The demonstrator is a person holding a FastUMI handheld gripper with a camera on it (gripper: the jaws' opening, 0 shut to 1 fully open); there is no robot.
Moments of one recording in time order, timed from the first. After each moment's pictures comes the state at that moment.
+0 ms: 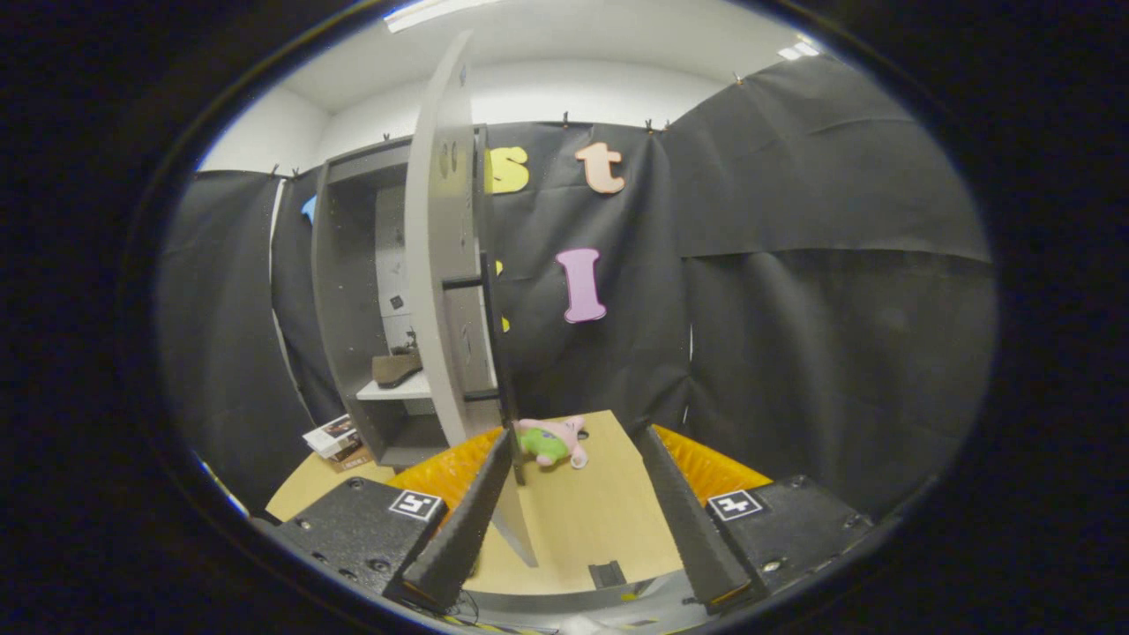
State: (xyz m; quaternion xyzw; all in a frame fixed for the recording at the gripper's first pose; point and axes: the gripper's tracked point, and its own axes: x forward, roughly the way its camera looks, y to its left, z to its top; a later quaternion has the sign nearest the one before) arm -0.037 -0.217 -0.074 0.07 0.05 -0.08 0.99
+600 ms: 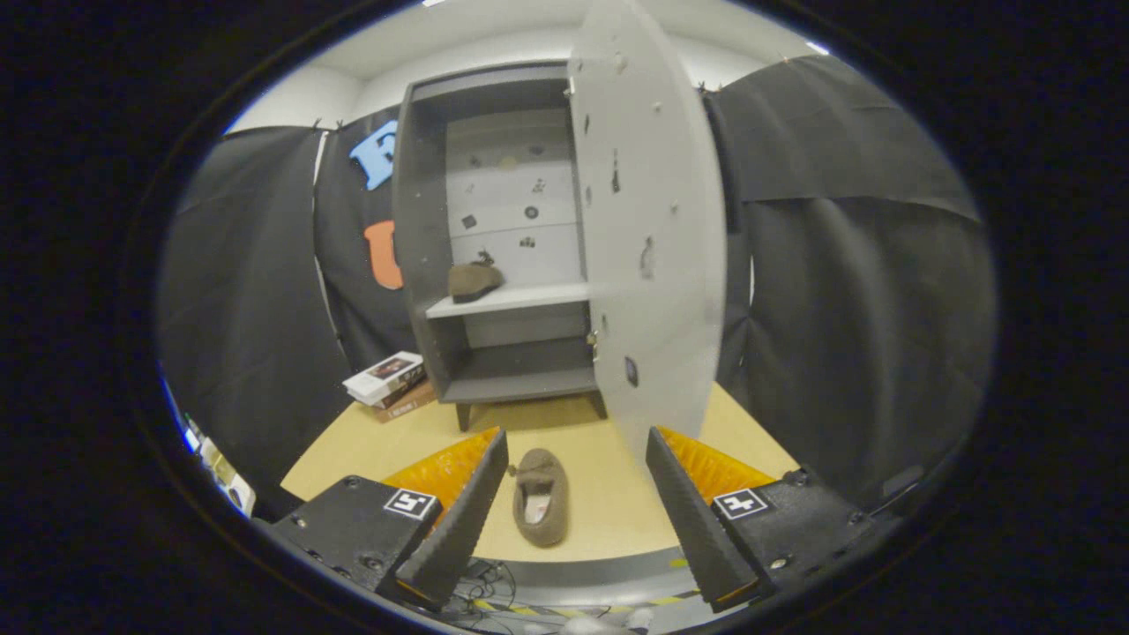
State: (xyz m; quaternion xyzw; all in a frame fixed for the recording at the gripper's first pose) arm -0.016 -0.026 -0.218 0.06 0.14 0.00 0.99
